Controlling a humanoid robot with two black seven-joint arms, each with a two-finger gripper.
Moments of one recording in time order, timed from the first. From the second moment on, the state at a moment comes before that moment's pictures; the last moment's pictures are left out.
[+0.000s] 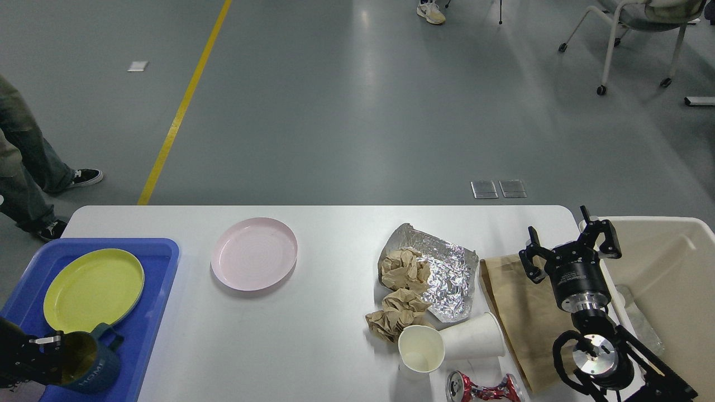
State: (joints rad) left arm -1.28 0.86 1.08 -1.01 0.37 -0.59 -0.12; right arm 0.16 -0.23 1.15 1.01 -0.19 0.17 0.46
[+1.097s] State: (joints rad) left arm -2.10 0.67 1.64 -1.29 0.24 -0.81 -0.11; right arm 0.16 -0.23 1.15 1.01 -0.19 0.17 0.46
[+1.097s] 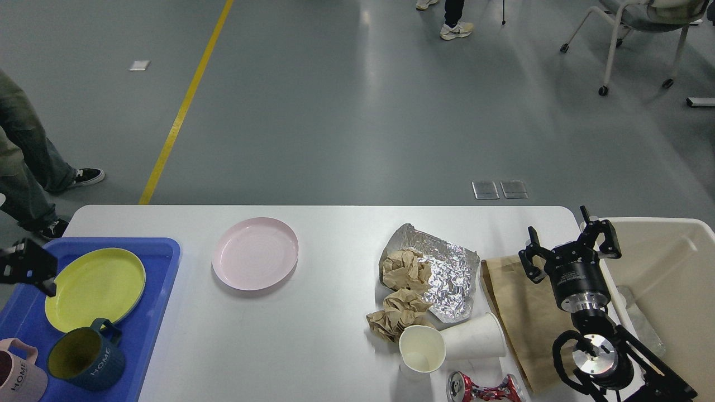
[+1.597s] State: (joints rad) left arm -2.61 0.10 1.71 -1.56 -0.21 -0.81 -0.11; right arm 0.16 -0.23 1.15 1.01 -0.19 0.17 0.46
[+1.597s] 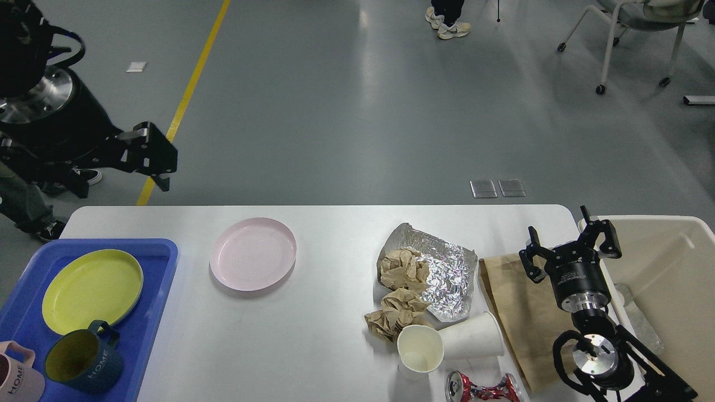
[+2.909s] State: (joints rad) left arm -2.14 0.35 1.56 -1.45 -0.29 -0.50 -0.12; right arm 0.16 -0.23 1.15 1.01 -0.19 0.17 0.46
